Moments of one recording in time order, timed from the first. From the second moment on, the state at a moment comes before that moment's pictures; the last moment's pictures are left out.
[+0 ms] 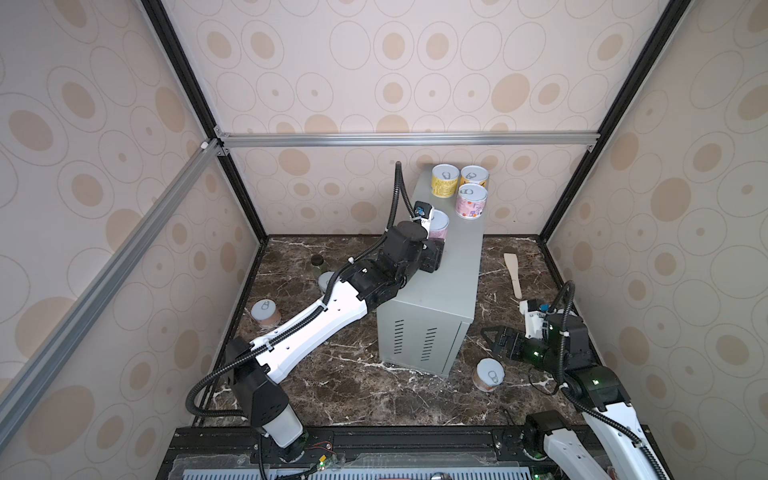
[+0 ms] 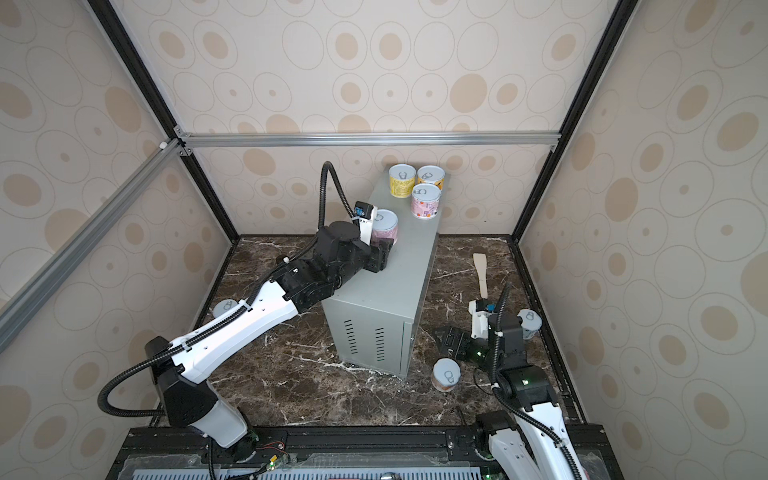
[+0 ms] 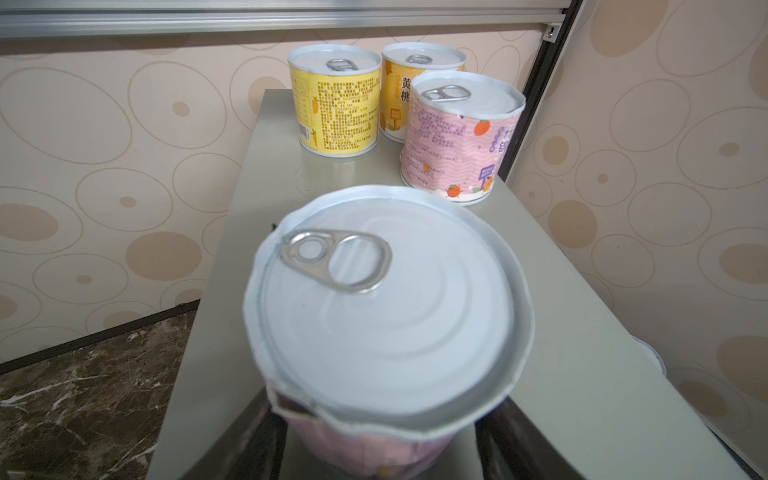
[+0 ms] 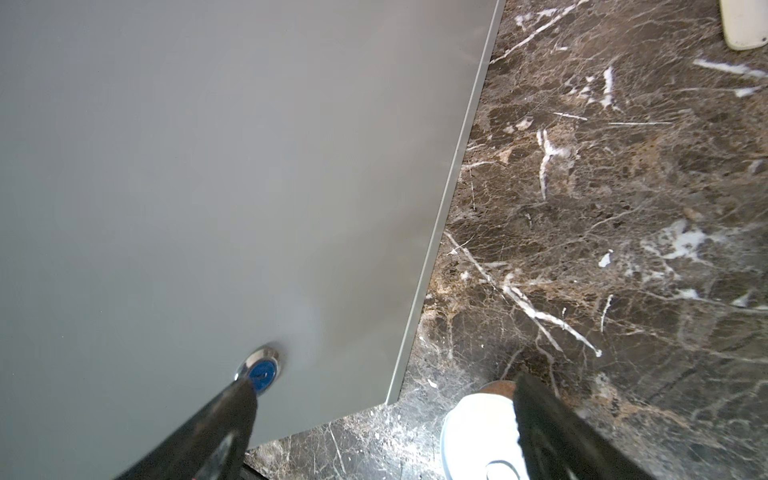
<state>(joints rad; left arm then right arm) -0.83 1.65 1.72 -0.38 -0.34 -0.19 0.15 0.59 0.66 -0.72 -0.35 0.48</state>
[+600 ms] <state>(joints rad) -0.71 2.11 2.37 -0.58 -0.26 -0.16 0.15 0.61 0.66 -0.73 -0.34 0.48</state>
